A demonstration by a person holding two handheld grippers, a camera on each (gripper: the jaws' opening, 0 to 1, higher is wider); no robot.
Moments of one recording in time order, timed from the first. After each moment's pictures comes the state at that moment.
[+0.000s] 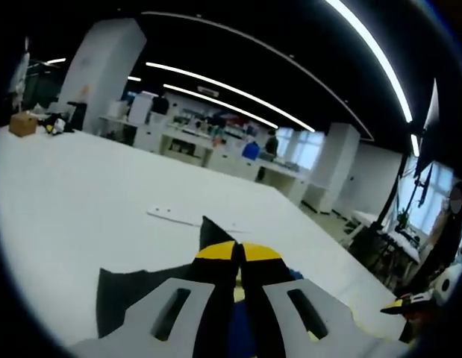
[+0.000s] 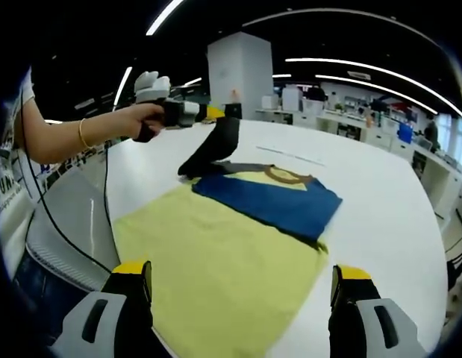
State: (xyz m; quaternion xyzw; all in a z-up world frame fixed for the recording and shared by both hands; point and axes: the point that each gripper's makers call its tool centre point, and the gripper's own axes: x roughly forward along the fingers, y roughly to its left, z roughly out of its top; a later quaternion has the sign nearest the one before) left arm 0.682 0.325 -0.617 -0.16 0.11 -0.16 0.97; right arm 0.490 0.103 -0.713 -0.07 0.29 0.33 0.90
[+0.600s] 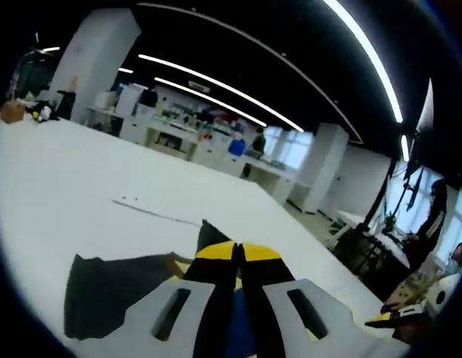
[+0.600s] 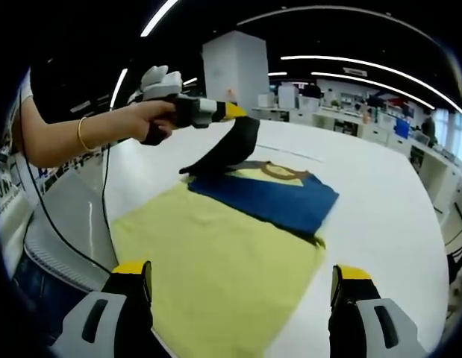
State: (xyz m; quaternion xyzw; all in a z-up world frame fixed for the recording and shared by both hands) left arm 0.693 0.261 -0.631 -0.19 0.12 -0.20 0.96; right arm 0.490 0.097 -0.718 -0.06 0.29 0.31 0.90
